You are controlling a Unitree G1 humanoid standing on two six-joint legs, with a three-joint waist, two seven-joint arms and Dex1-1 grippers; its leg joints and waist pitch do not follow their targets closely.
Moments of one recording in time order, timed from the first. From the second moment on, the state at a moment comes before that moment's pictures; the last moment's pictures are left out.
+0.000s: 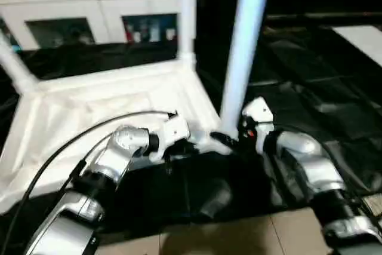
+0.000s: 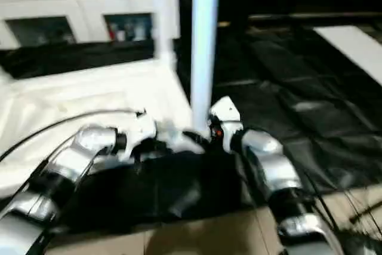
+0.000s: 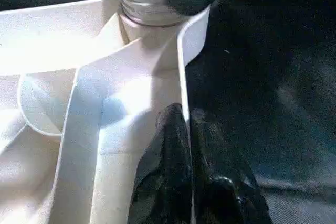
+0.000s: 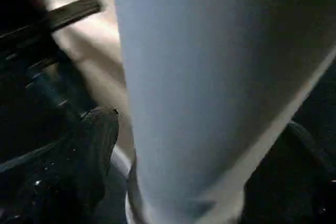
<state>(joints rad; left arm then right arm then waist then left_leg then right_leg) -0.56 0.34 -0.33 0.56 0.07 0.01 -1.11 -0.44 -0.36 0.17 0.38 0.15 0.17 0.96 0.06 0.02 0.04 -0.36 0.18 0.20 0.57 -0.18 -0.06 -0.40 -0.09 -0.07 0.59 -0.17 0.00</state>
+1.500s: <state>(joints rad) -0.61 0.28 -0.30 0.61 0.07 0.16 -0.95 -0.50 -0.18 0.11 0.55 0.11 0.22 0.61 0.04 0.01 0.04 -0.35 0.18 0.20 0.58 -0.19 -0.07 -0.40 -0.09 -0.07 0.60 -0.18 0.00</state>
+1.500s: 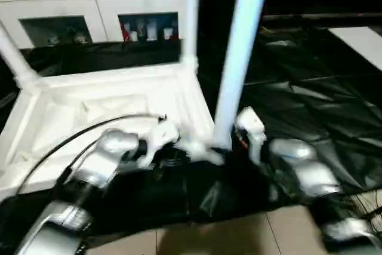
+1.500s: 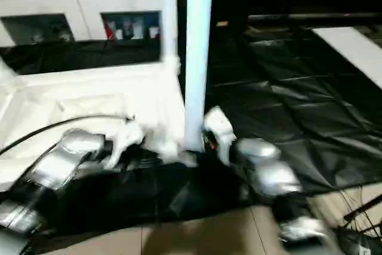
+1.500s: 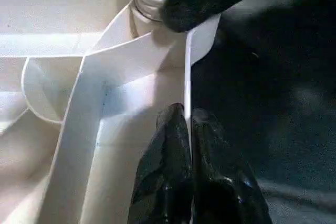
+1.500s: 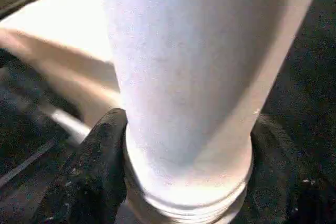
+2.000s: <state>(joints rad) -0.79 0.08 -0.27 0.91 0.11 0.19 -0.67 -0.68 -0.01 -0.02 0.82 0.05 0.17 0.11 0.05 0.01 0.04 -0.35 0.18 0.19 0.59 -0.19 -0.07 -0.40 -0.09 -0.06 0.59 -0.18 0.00</state>
